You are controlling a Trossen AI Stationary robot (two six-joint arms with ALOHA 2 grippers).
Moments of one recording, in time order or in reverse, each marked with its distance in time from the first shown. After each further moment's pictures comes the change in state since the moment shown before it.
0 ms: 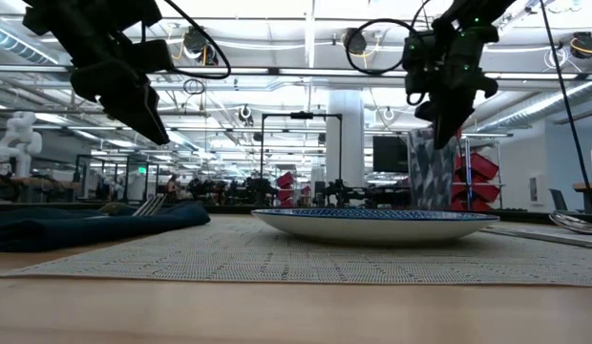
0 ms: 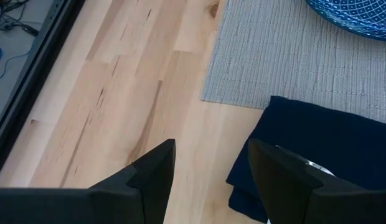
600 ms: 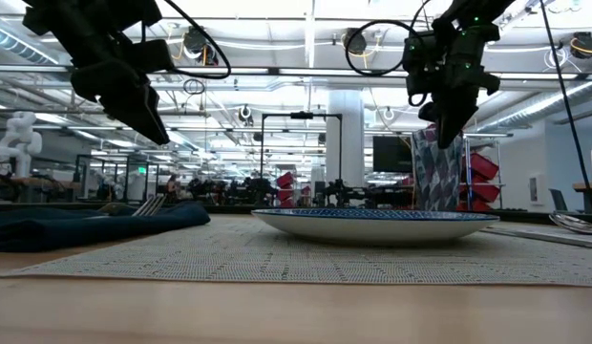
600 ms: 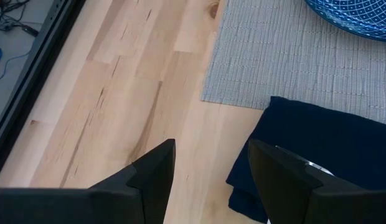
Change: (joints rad) left arm 0.000 0.000 0.000 0.001 0.000 0.000; right arm 0.007 0.000 0.002 -0.033 0.000 0.052
